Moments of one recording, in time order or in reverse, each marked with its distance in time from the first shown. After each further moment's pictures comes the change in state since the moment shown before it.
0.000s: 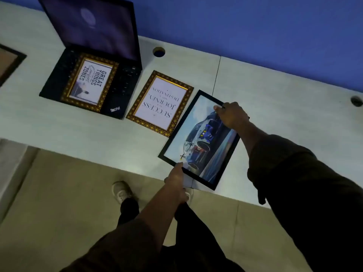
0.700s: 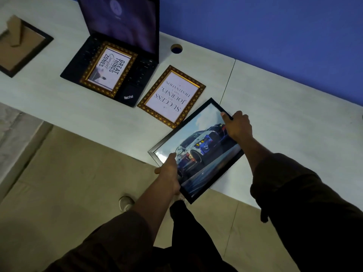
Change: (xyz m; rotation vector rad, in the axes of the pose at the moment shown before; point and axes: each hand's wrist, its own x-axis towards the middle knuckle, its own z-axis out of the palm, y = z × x) left_hand -0.009 0.000 -0.023 -0.141 0.070 0.106; right_hand -0.041 0.010 0.021 0.140 0.082 0.030
